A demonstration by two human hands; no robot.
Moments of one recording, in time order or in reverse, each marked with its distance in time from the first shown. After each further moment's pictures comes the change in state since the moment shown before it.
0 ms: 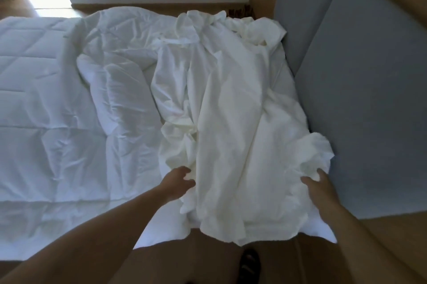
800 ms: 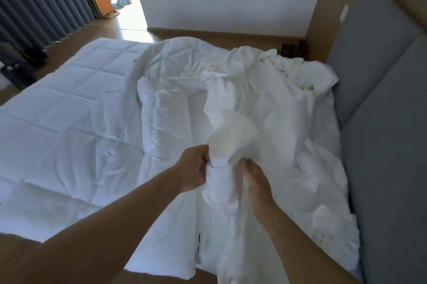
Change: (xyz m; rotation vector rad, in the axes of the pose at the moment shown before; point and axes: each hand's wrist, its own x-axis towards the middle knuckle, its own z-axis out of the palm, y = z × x) left_hand -0.014 0.128 -0.115 -1.277 0.009 -0.047; right_hand -0.059 -0.181 0.123 0.327 -0.639 -0.335
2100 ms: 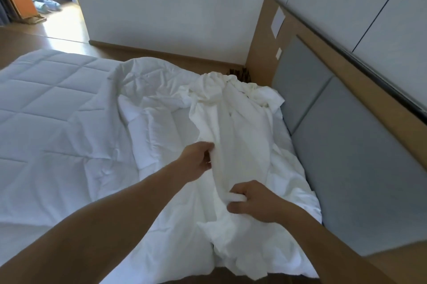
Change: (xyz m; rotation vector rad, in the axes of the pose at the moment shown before) left_hand -0.089 0.084 -0.098 -0.003 -0.198 0.031; right_hand -0.157 -0.079 0.130 -0.901 -0.249 -0.075
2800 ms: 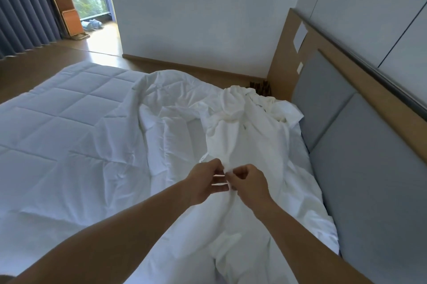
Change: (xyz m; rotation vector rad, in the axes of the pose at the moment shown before) left_hand -0.025 -0.019 0.014 0.067 -0.053 0.051; right_hand 0.054 -0.010 -0.004 0.318 0.531 0.065
